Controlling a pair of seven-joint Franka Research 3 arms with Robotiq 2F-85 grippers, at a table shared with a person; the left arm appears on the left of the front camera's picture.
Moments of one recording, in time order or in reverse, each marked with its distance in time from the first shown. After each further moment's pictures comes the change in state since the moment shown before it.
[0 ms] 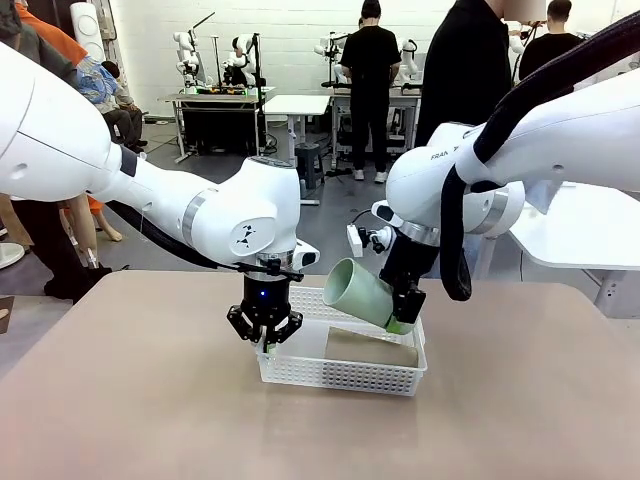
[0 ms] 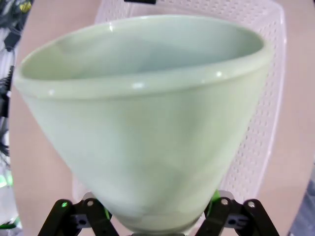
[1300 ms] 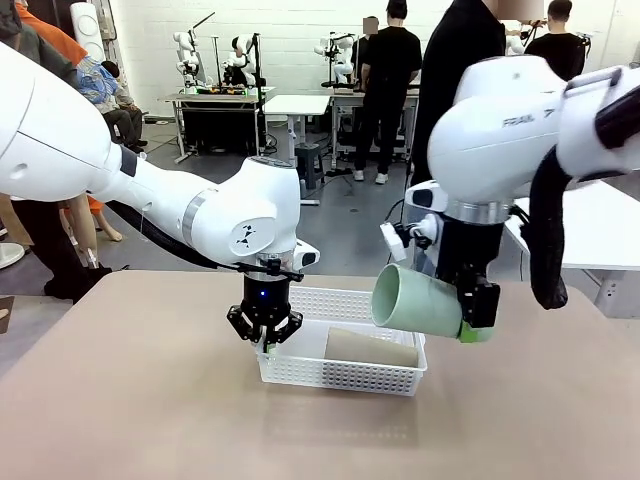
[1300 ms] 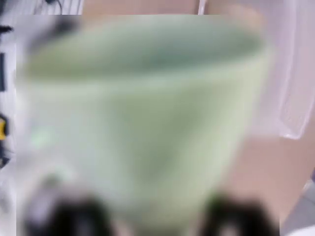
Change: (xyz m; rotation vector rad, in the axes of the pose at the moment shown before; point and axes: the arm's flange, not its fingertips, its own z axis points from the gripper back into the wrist) left arm 0.000 0.000 0.000 0.000 0.000 0.000; right arm 0.002 0.114 0.087 0.049 0.314 -0.036
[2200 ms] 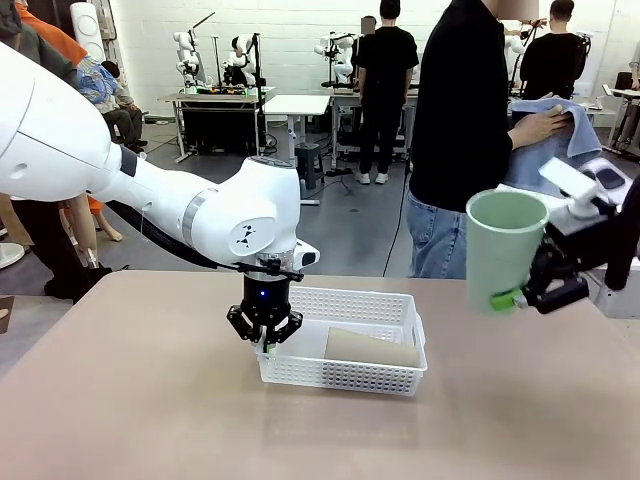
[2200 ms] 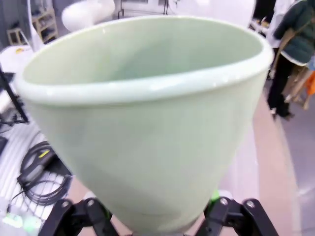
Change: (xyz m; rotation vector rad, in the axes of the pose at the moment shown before) left arm 0.000 0.000 0.000 0.000 0.000 0.000; right arm -0.162 0.021 -0.013 -0.151 -1.068 0.142
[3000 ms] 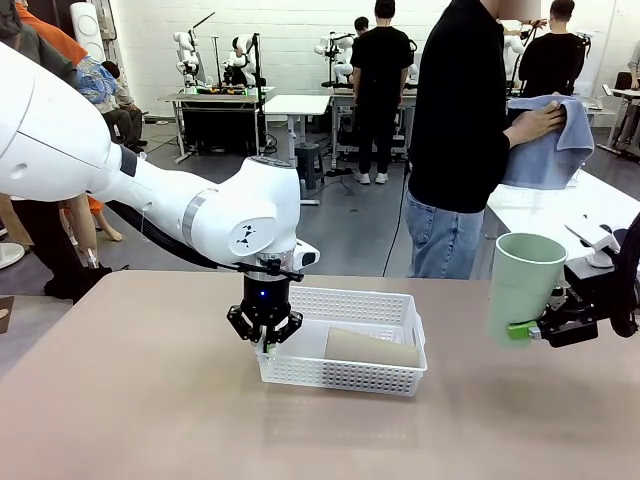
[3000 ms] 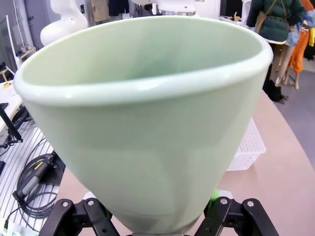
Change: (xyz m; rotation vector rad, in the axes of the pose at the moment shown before) left arm 0.000 0.000 0.000 0.000 0.000 0.000; right arm -0.131 -0.004 0.007 -0.068 -0.150 -0.217
